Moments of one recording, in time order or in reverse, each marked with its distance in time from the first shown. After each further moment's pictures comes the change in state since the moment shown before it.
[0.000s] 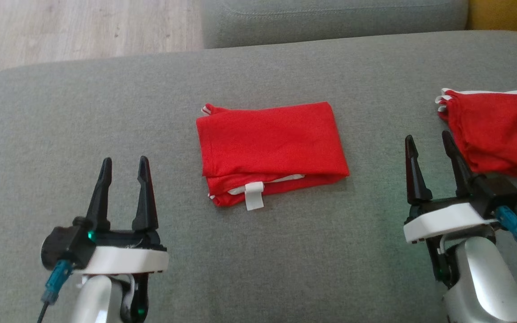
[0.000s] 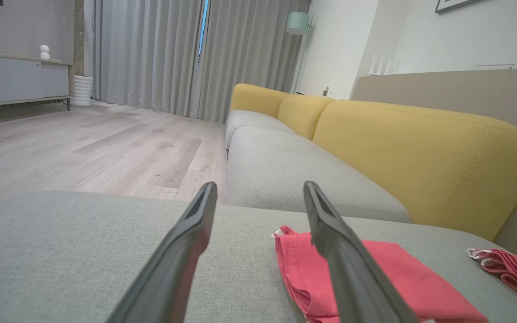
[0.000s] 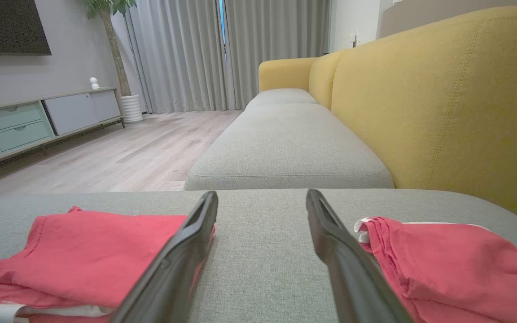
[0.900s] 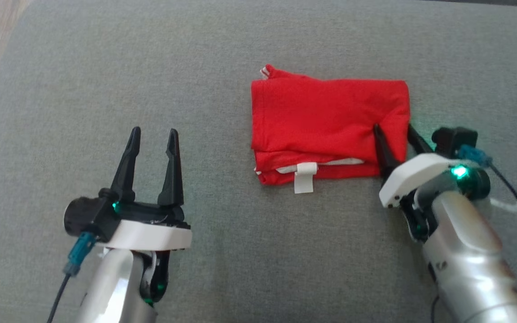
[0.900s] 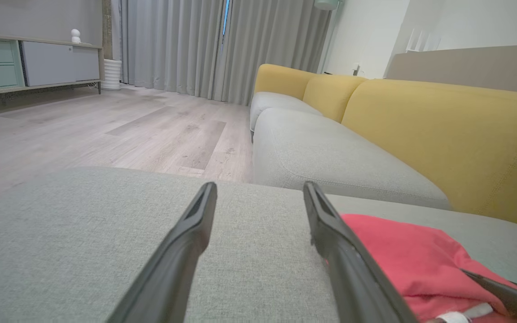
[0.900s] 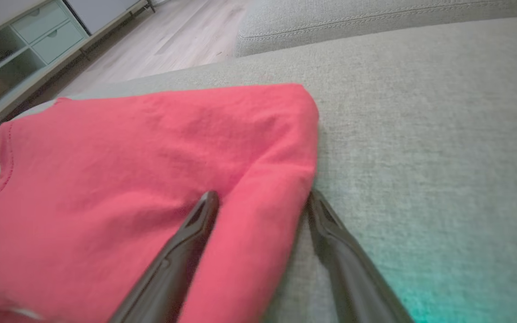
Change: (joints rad) left arm -0.108 -0.001 -0.109 0.017 -0.012 0.009 0.000; right arm -0.337 -0.011 0.142 0.508 0.217 0.000 0.146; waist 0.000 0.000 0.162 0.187
